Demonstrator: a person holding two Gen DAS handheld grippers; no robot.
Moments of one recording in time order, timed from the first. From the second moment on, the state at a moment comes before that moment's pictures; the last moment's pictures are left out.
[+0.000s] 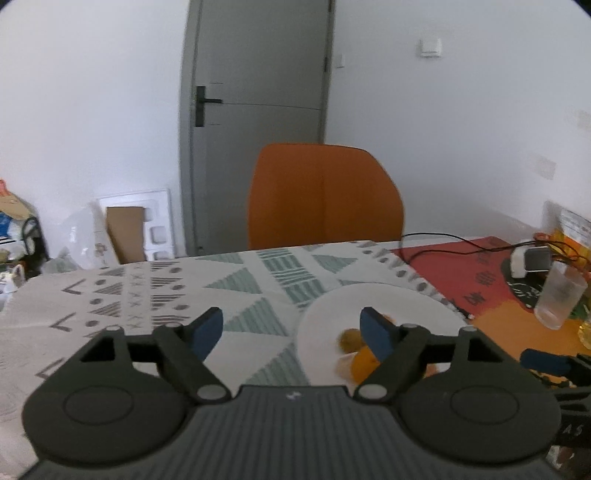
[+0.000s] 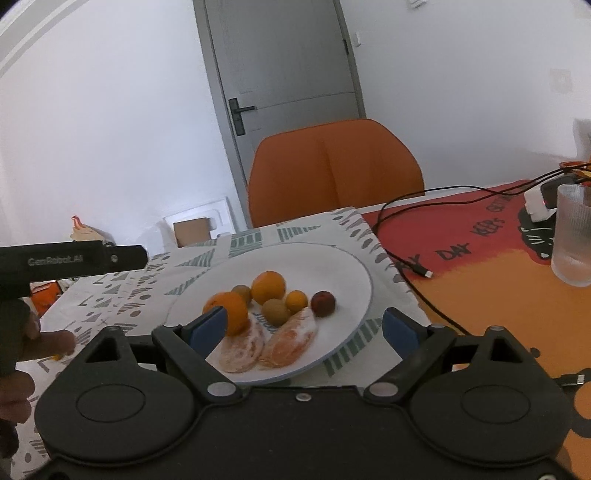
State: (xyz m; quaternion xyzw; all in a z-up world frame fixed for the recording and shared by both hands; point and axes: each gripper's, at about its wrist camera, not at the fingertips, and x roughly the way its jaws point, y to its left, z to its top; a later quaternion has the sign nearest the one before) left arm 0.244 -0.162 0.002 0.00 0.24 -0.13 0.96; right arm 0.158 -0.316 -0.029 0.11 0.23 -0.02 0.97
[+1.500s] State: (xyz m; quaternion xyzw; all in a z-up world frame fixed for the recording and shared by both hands) left arm 0.224 0.020 -0.051 -0.10 0.29 0.01 0.95; right arm 0.199 -0.162 -0.028 0.03 0.26 0.13 0.96
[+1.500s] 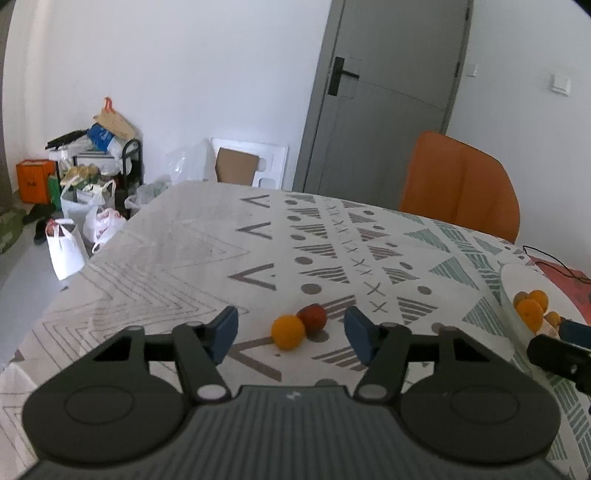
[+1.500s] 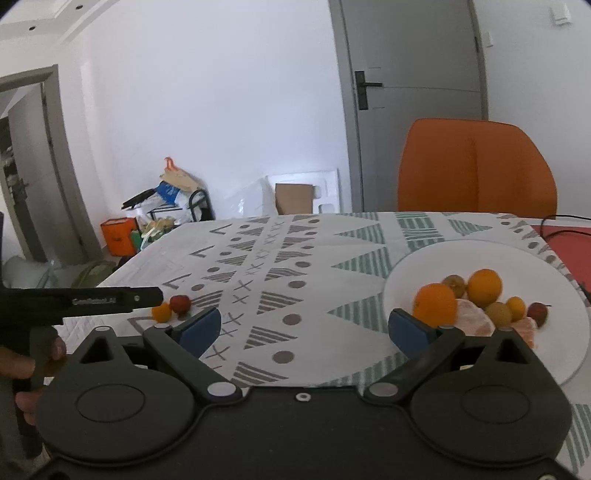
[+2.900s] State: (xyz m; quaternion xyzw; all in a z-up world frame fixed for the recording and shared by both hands) left arm 0.196 0.102 -0.050 -0.16 0.28 0.09 0.94; right arm 0.272 -0.042 -0.052 -0.01 0.32 0.24 0.92
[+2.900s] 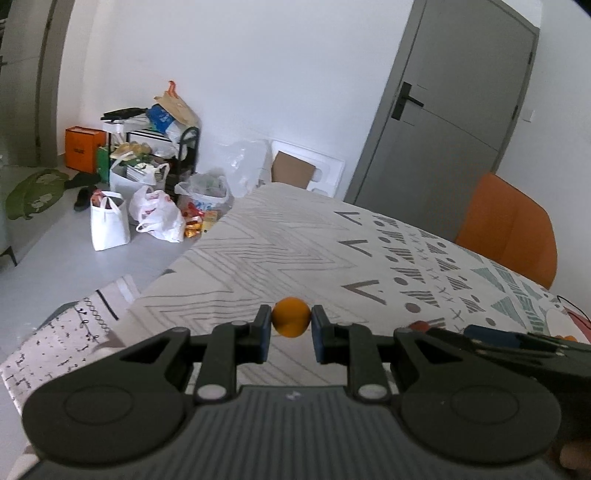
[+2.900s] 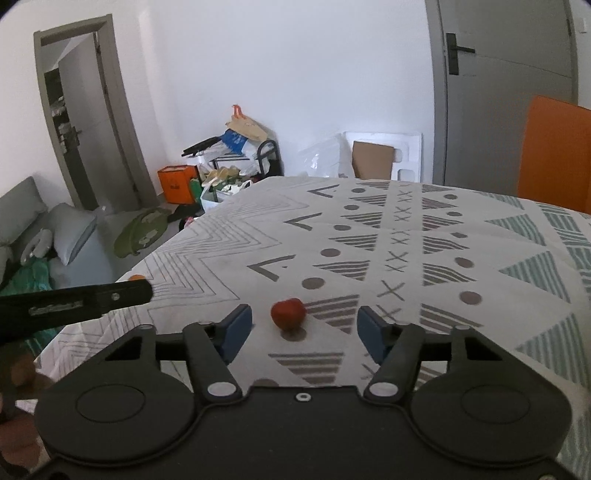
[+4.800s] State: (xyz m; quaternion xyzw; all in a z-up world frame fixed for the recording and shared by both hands) left arm 0.231 -0.120 -0.015 -0.05 0.26 -0.14 0.96; right arm 0.172 -0.267 -0.018 0.09 0.21 0.04 0.97
